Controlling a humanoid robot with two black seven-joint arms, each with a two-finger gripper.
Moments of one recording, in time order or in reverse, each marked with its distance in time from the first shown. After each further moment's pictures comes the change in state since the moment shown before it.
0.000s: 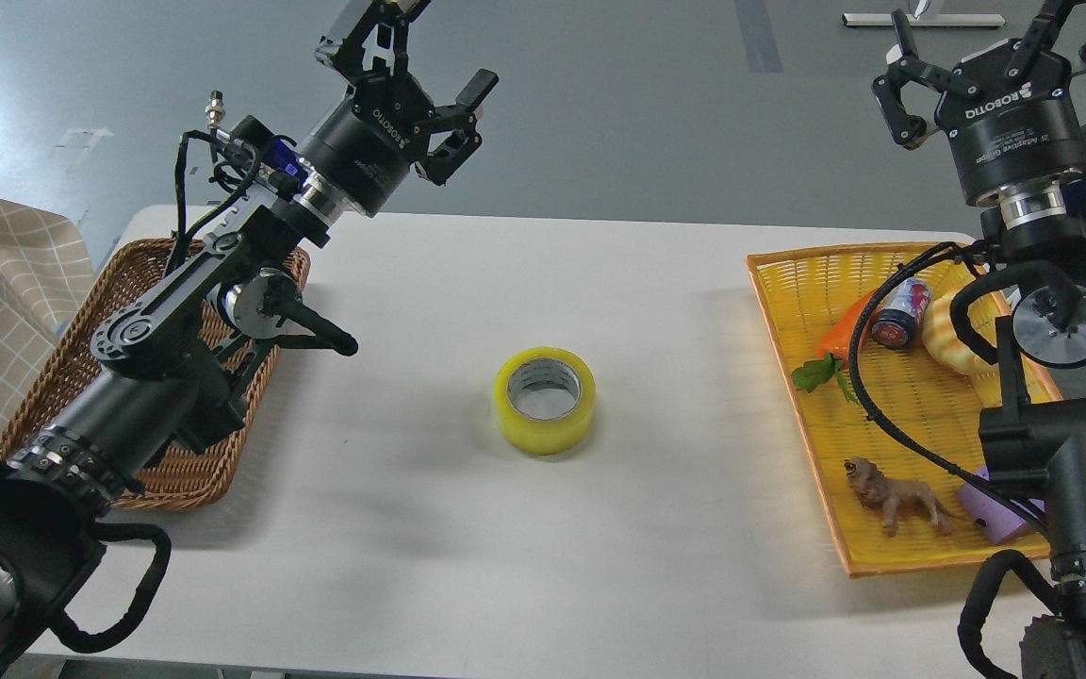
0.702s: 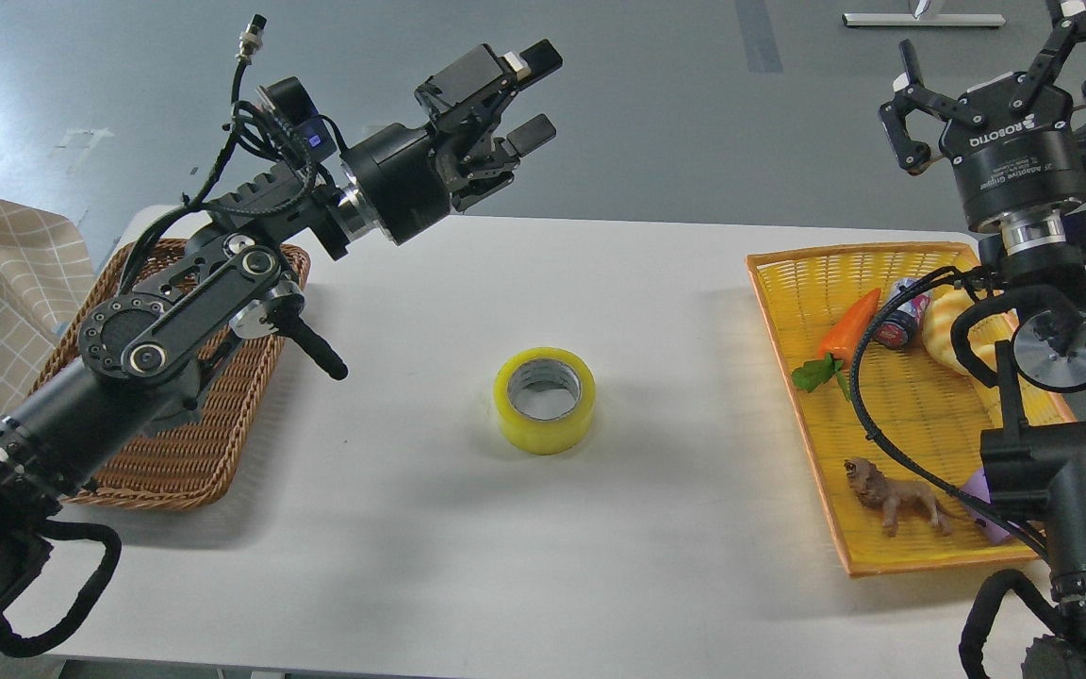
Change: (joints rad) left arm -0.036 0.129 0.183 -0.225 0.346 0.125 0.125; right arm -0.053 0.001 0.007 -0.003 0.052 0.000 0.002
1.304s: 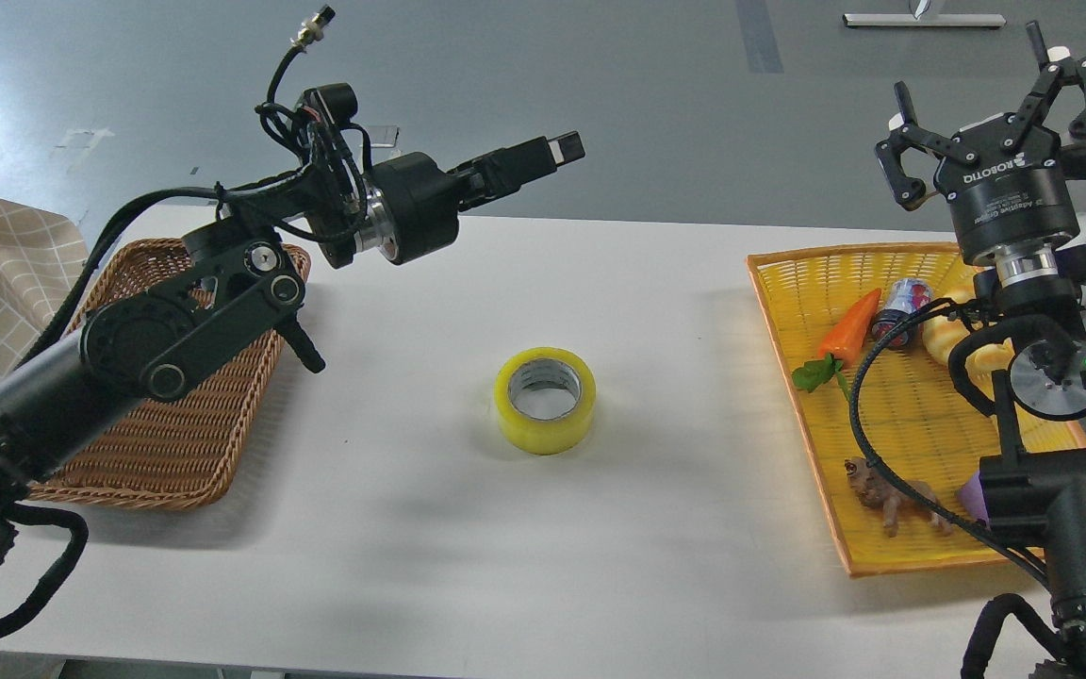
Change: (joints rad) left arm -0.040 0.058 0.111 -0.071 0.444 0.077 0.061; right arm -0.050 -0.002 -0.003 -0.002 0.004 0.000 -0.006
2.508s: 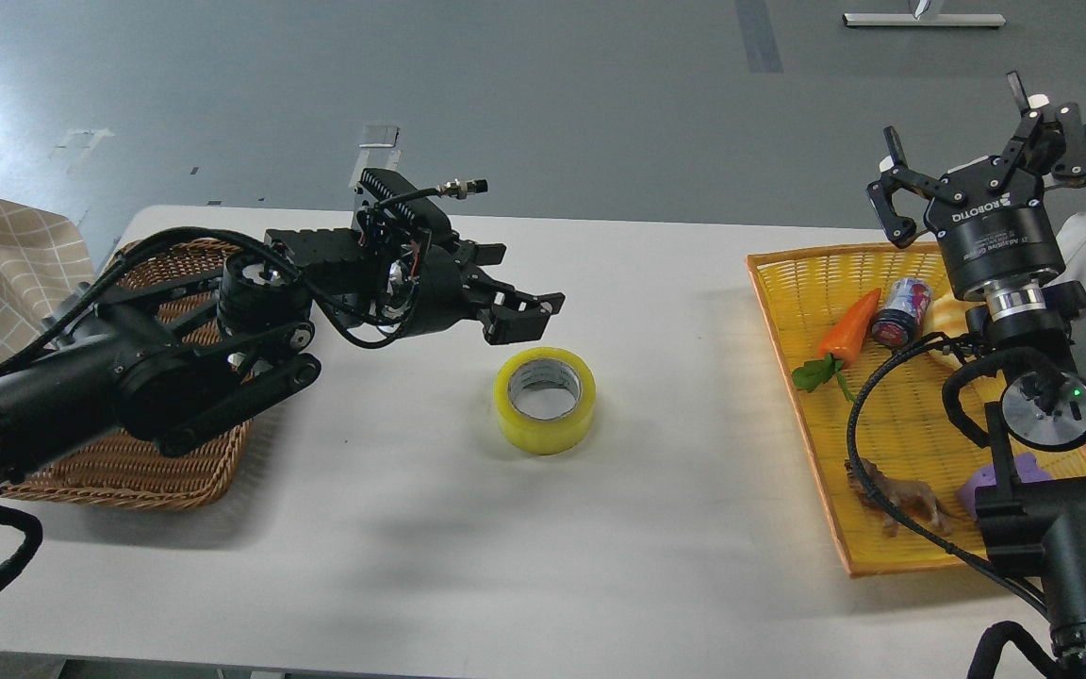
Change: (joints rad) left arm -0.069 0.042 0.270 -0.005 0.465 -0.017 0.058; right arm -0.058 0.002 -0.012 -0.005 -0.001 0.000 0.006
